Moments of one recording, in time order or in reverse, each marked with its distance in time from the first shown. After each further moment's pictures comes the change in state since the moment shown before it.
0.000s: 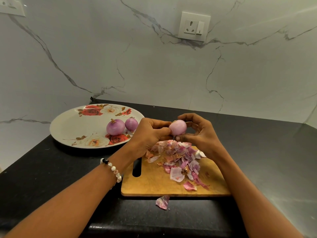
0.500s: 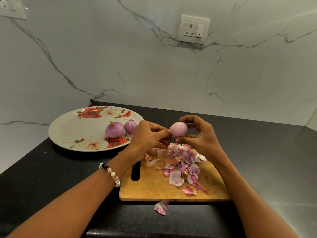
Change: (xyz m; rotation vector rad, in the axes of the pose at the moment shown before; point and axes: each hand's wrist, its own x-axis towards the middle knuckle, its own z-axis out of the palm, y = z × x) left_hand 0.000 0.003 0.003 0.064 0.052 -0.028; right_hand 0.002 0.011 0.000 -0.083 0.051 -0.045
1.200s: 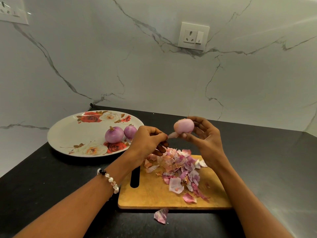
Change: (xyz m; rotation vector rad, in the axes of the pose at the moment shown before) left_hand 0.000 0.005 -0.003 -0.010 -0.002 -0.071; right_hand -0.002 -0.013 -0.001 0.297 0.162 0.058
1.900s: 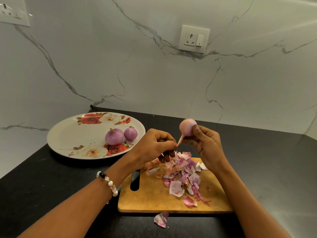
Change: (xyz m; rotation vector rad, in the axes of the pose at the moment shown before) left_hand -0.005 0.007 -0.001 0.074 -0.269 0.159; right_hand 0.001 -0.003 0.004 0.249 0.080 0.271
